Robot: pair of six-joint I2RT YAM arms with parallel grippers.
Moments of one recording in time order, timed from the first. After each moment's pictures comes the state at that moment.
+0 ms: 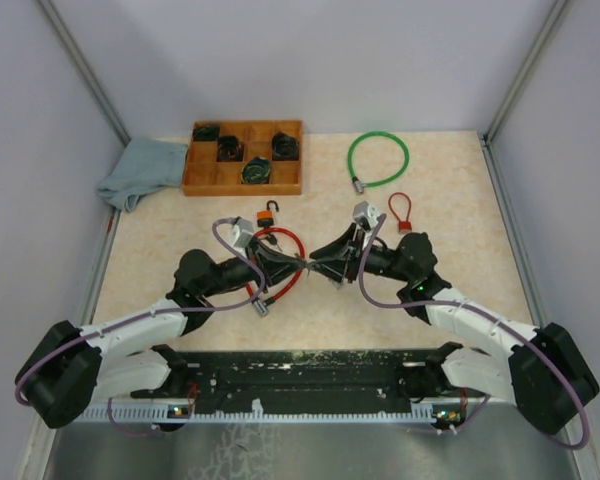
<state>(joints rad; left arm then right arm) -0.71 1.11 0.38 0.91 0.52 -0.45 0.59 1.06 0.45 0.73 -0.71 0.40</state>
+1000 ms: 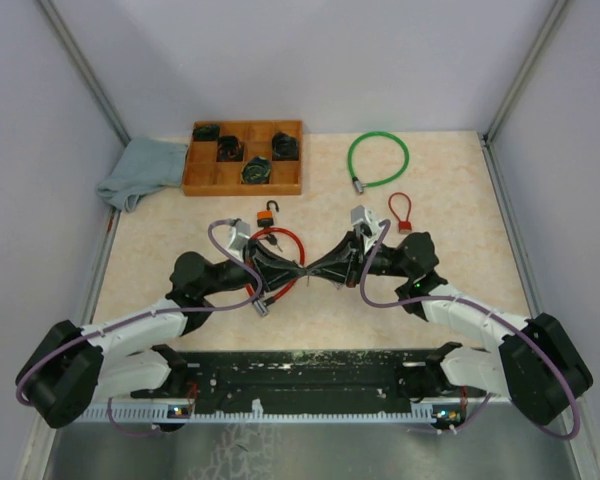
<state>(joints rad) -0.70 1.11 0.36 1.03 0.66 -0.53 0.58 1.13 0.45 0.92 -0.94 0.43</state>
